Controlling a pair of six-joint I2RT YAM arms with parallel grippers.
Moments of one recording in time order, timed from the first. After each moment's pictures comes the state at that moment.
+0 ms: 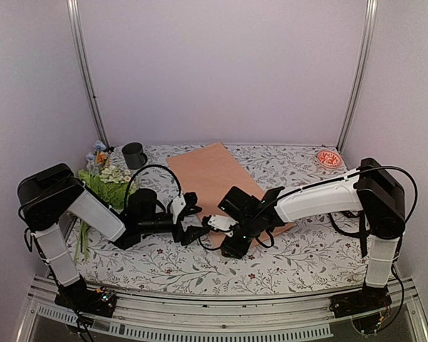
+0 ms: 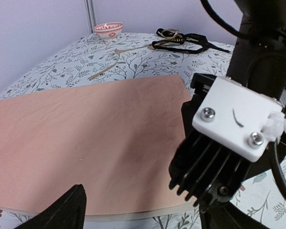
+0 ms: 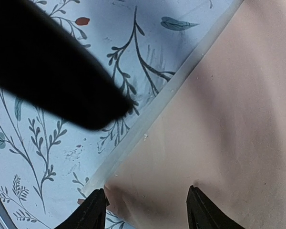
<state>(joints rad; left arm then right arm) -0.73 1.79 0.53 0.96 0.44 0.18 1.05 1.95 1.25 -0.45 -0.06 -0.12</state>
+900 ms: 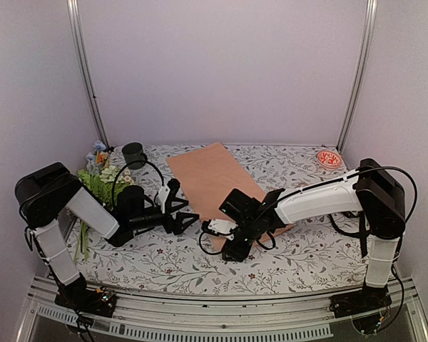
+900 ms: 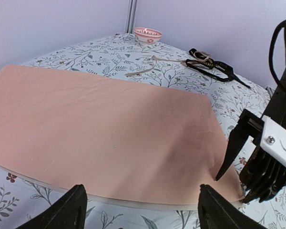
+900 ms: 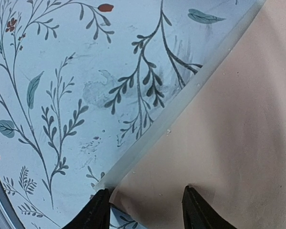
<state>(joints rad) -0.62 1.79 0.48 1.06 0.44 -0.06 1.05 1.95 1.23 -0.44 -0.12 -0.14</state>
